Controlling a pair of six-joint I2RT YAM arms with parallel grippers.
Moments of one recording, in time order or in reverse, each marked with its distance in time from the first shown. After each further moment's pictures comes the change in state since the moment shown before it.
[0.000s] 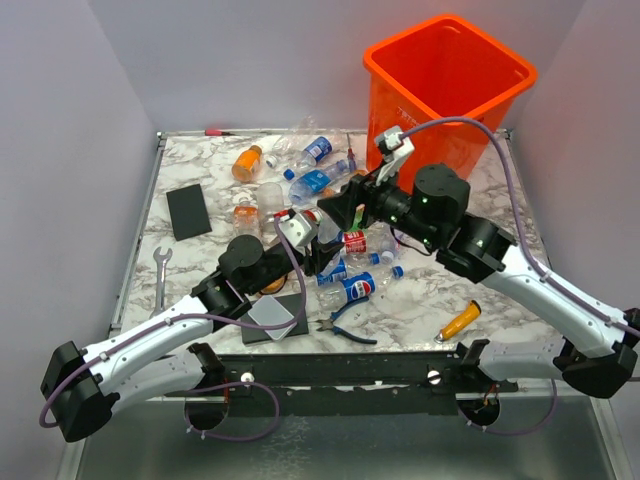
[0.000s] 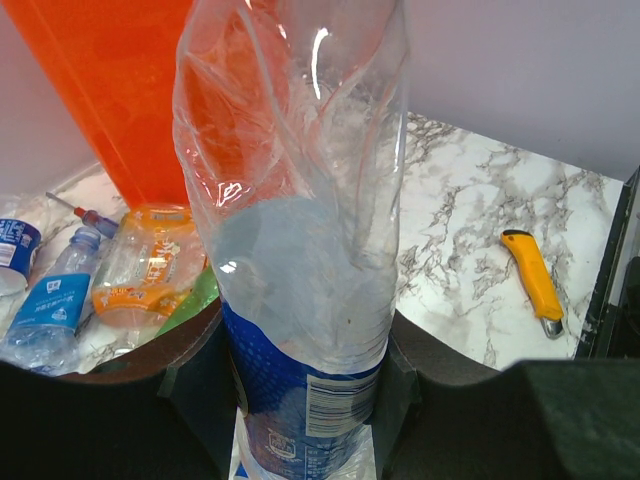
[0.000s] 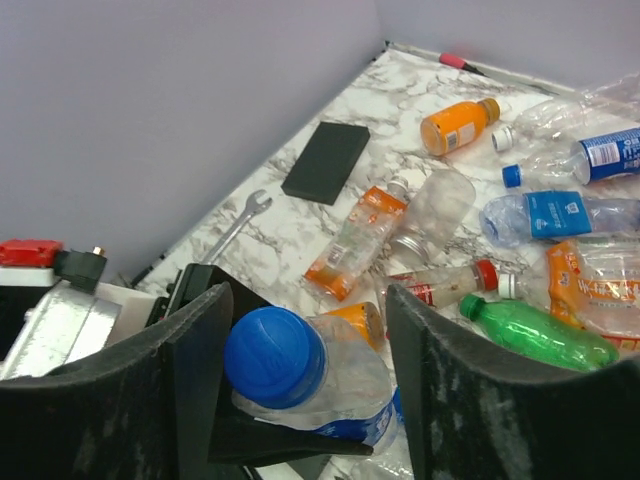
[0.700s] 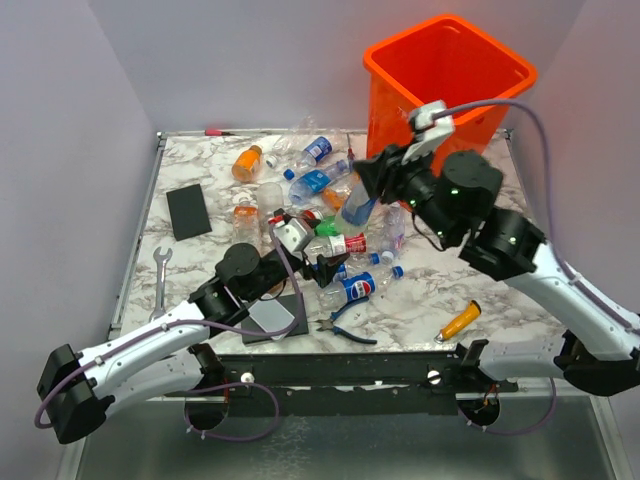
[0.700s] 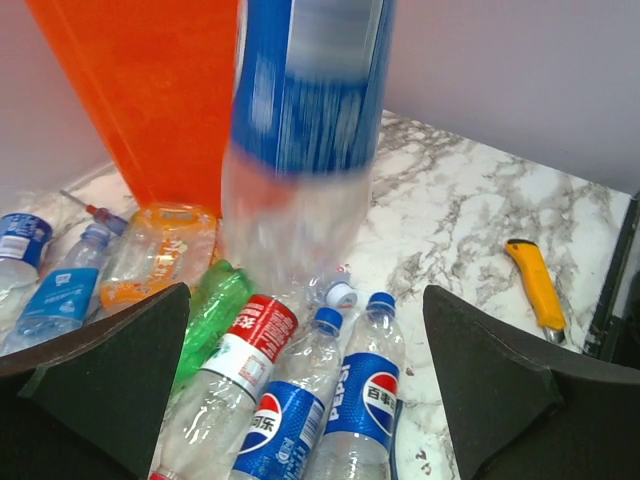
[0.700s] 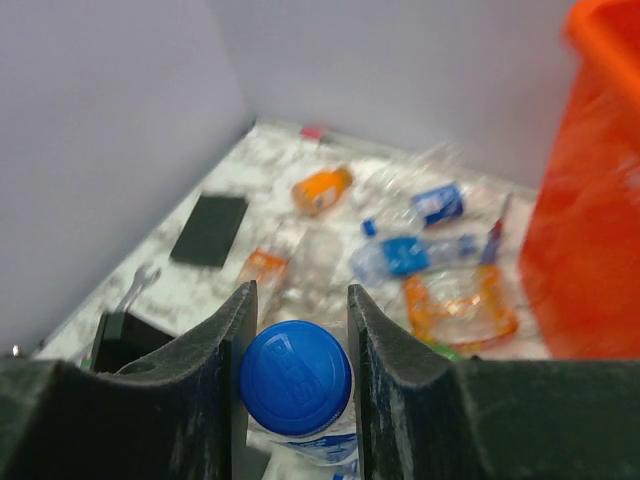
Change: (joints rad) left arm -0.033 -0.033 -0.032 0.018 -0.069 -0.011; right arm 0.053 0.029 0.158 -0.132 0.326 -0.130
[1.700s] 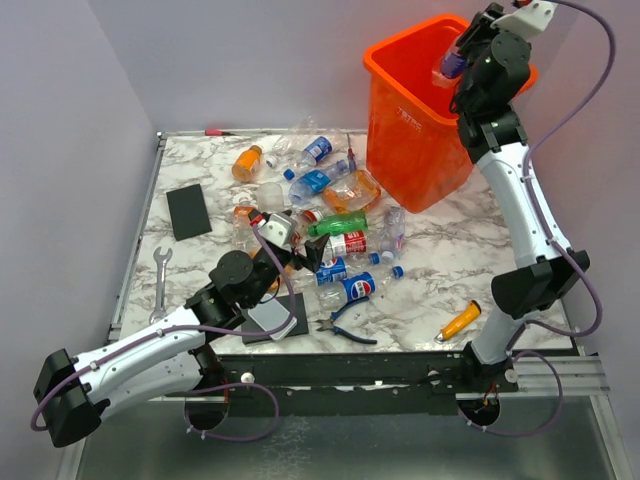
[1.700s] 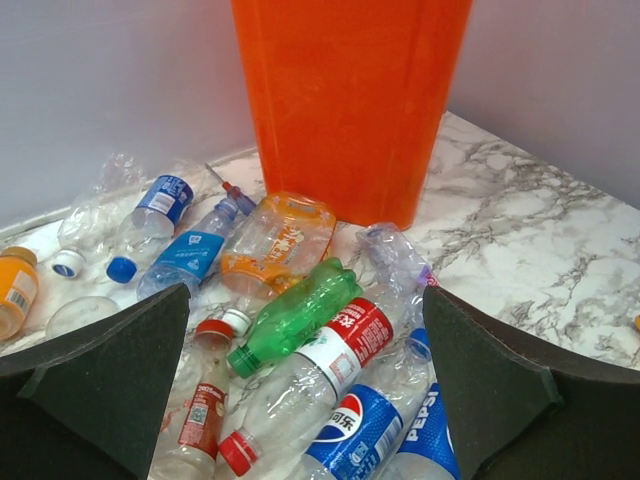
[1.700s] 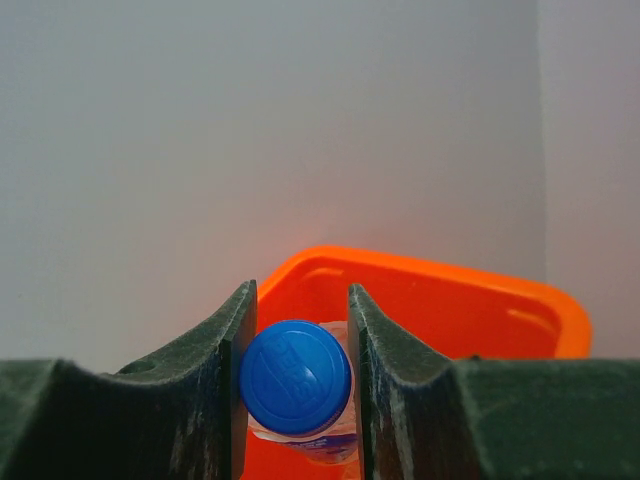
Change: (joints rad) left arm -0.026 -0.062 -0.051 0.042 -0.357 0.031; right arm -0.684 0.518 0.538 0.482 0.277 -0.110
